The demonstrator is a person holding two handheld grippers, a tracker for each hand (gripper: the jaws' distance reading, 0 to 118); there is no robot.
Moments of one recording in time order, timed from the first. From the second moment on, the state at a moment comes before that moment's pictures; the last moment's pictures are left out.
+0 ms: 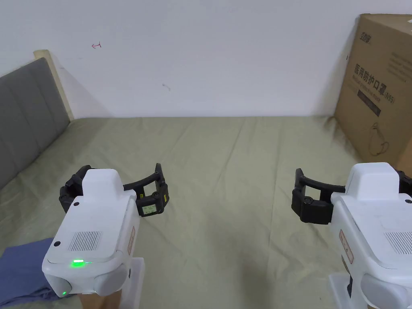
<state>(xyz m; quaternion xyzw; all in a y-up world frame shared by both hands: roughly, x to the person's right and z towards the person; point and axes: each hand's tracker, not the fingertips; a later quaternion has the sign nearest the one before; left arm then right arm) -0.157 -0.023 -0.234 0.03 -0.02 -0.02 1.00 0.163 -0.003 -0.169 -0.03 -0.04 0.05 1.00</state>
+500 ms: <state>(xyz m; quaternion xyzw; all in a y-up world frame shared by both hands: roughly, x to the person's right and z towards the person) -0.157 -0.024 -0.235 0.03 -0.02 -0.01 1.00 0.164 0.001 -0.175 -0.08 -0.04 0.01 1.00</state>
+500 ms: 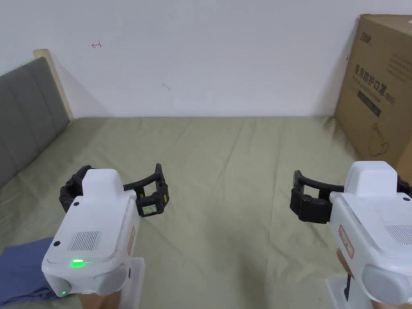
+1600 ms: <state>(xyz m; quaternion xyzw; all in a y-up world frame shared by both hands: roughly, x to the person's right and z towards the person) -0.164 -0.020 -0.231 0.03 -0.03 0.01 1.00 0.156 0.030 -0.189 -0.26 -0.07 -0.10 0.96</state>
